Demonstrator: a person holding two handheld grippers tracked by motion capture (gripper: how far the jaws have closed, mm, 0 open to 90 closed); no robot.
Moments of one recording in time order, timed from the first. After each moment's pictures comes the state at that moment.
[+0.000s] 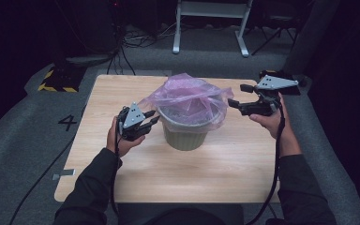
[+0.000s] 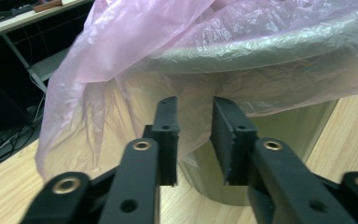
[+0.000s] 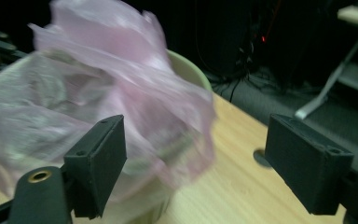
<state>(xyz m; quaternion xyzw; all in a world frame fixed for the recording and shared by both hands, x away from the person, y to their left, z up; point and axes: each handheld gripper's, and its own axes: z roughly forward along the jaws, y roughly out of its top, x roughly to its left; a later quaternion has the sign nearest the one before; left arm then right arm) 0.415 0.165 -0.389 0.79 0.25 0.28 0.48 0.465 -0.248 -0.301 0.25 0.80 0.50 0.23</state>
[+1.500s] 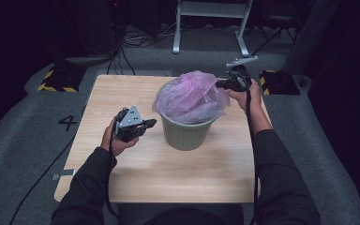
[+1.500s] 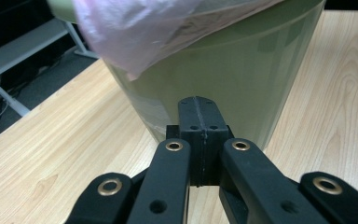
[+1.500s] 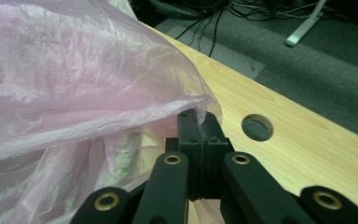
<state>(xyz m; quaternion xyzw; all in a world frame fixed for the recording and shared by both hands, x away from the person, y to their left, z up) 0.418 0.185 -0.397 0.82 0.20 0.22 0.49 0.574 -0.199 -0.328 0.37 0.82 0.40 0.18</state>
